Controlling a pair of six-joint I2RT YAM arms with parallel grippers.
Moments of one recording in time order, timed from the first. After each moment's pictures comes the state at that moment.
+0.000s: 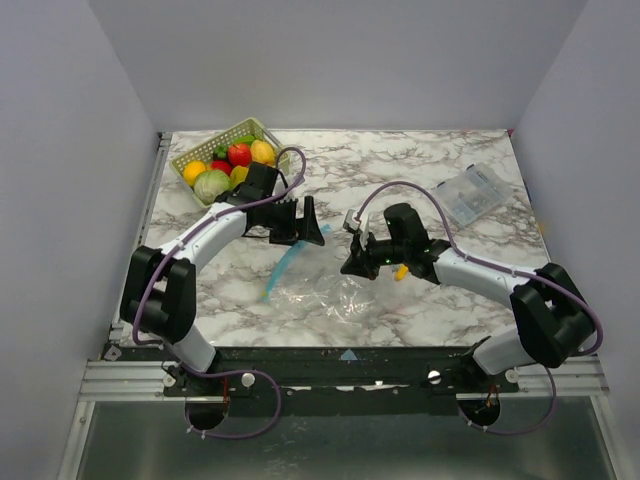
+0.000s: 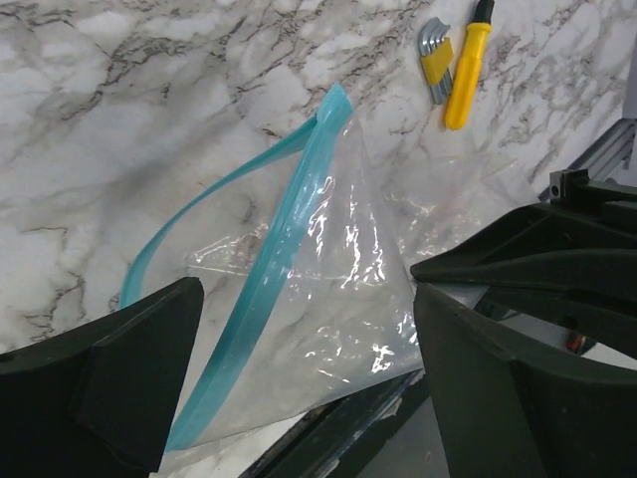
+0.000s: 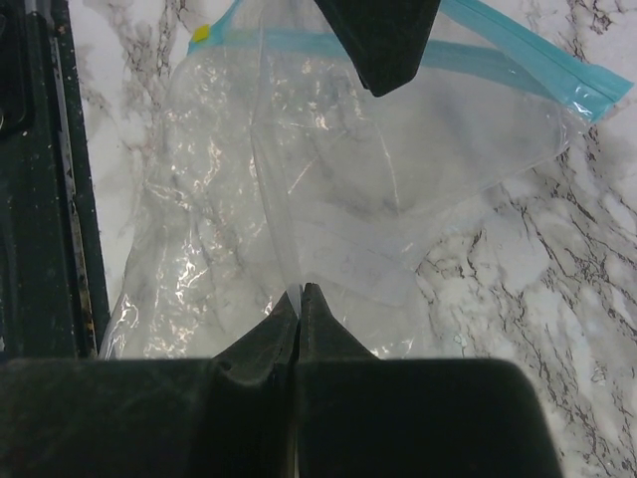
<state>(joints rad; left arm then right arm) -0.37 1.60 1.17 -0.52 0.58 -0.36 0.62 1.46 0.76 0.06 -0.68 -0.23</state>
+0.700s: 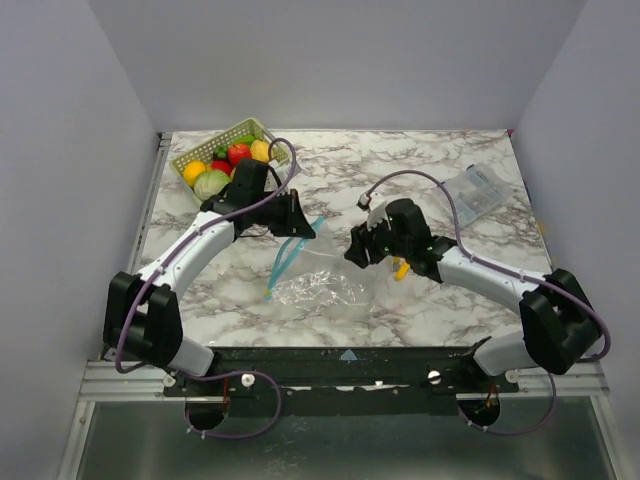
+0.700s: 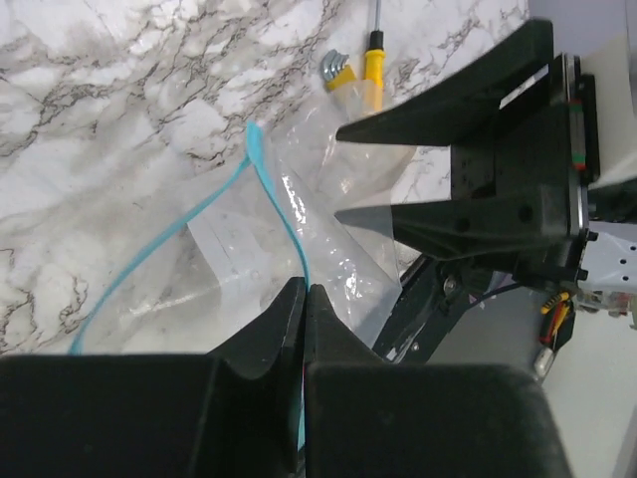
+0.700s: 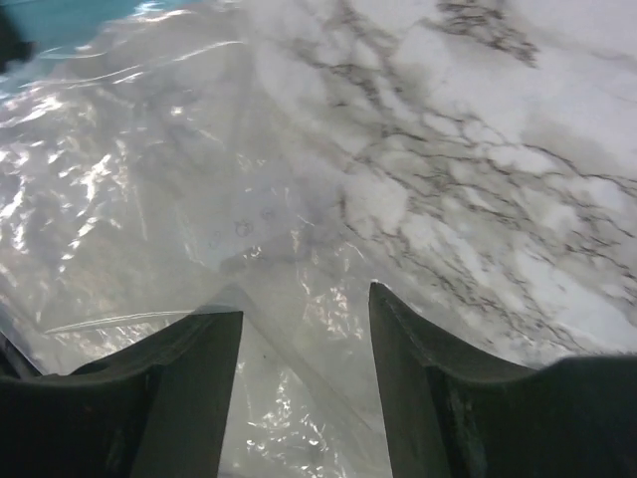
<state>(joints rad) -0.37 1.49 1.13 -0.45 0.68 -0.41 0.62 1.42 0.77 0.06 -0.32 0.04</state>
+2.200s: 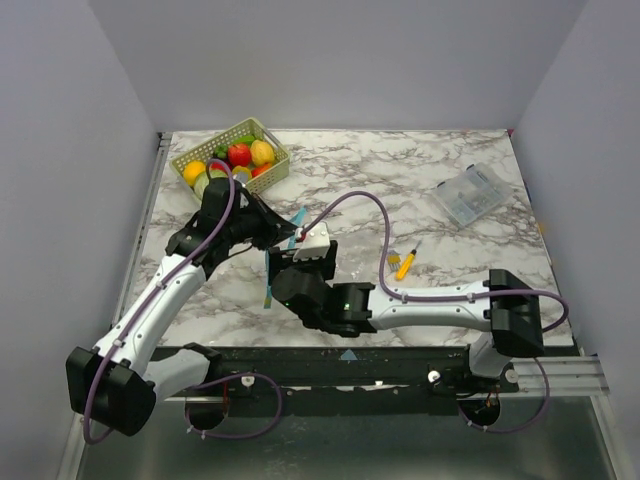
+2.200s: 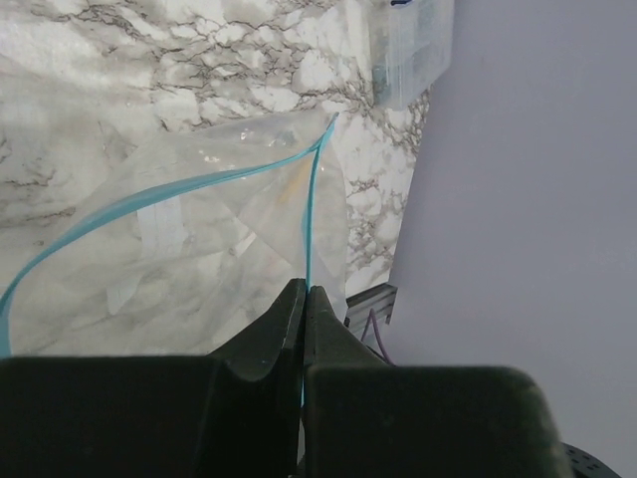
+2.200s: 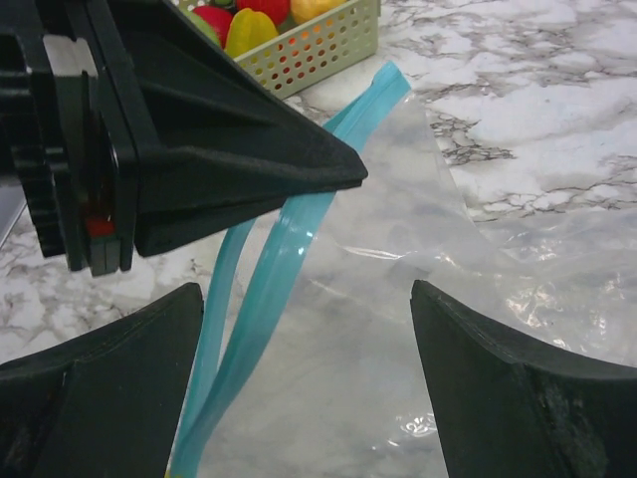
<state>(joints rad) -0.37 1.11 0.98 -0.45 0.38 -1.09 1.39 1.66 1.24 -0.04 1.06 0.60</state>
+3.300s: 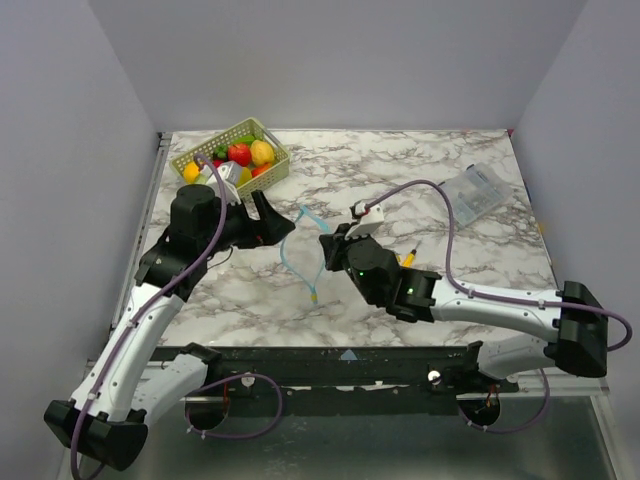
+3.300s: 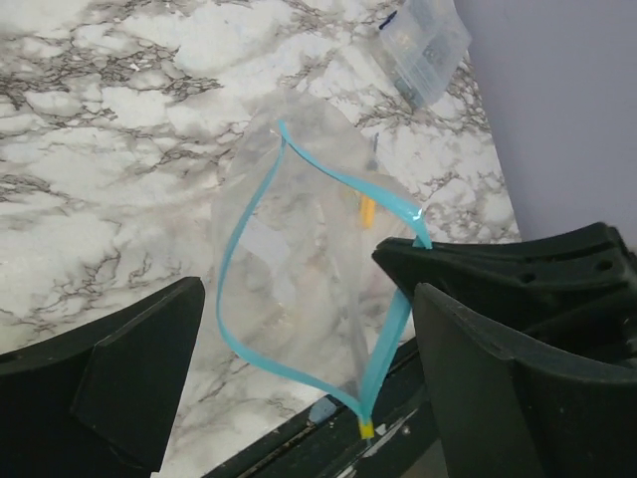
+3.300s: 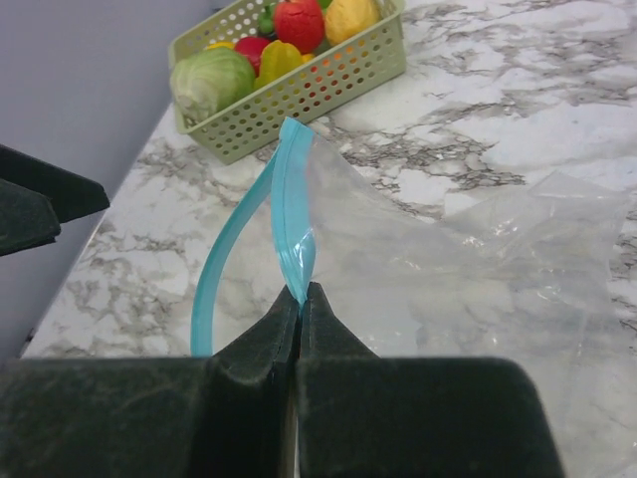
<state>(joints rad) -0.35 0.93 1.03 -0.53 0.35 -0.59 1.21 1.36 0.94 0.16 0.76 0.52</state>
